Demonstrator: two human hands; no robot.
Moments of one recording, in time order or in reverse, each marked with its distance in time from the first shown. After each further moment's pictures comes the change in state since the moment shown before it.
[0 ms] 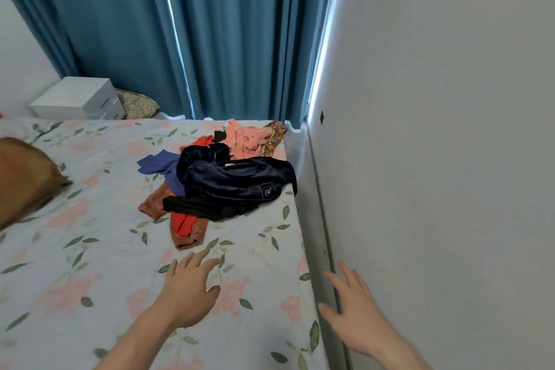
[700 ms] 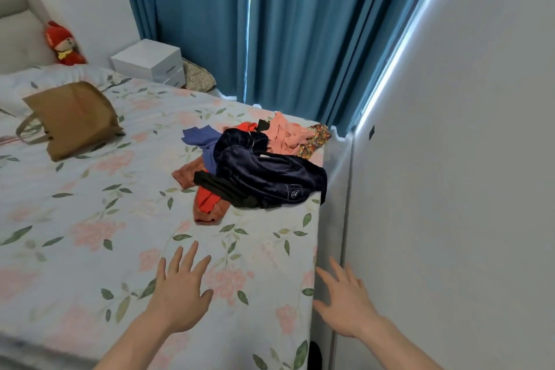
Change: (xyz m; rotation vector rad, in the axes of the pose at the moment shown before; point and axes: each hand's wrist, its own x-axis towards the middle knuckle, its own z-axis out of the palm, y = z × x) left_hand -0.015 0.009 0.041 0.006 0.009 -0.326; right_hand 0.100 0.000 -0.020 -0.429 -0.198 -0.178
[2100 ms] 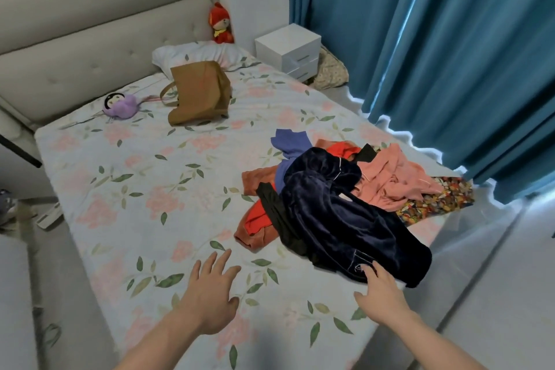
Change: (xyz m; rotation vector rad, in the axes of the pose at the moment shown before) left_hand 0.220 0.095 -0.043 -0.201 -0.090 -0.445; right_hand 0.447 0.052 -0.135 -0.180 -0.145 -0.309
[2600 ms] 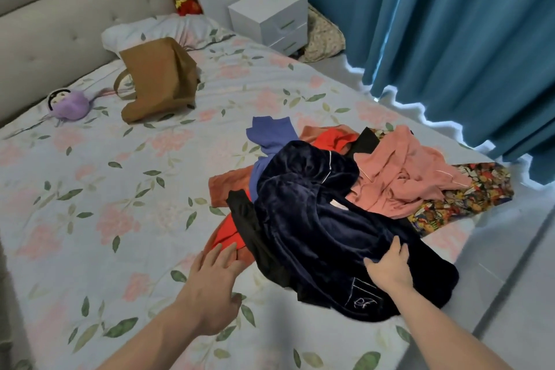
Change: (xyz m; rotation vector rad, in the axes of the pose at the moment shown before) left_hand 0.218 0.093 -0.012 0.108 -0.010 0.066; right_hand 0.270 0.074 -0.013 0.518 0.122 0.310
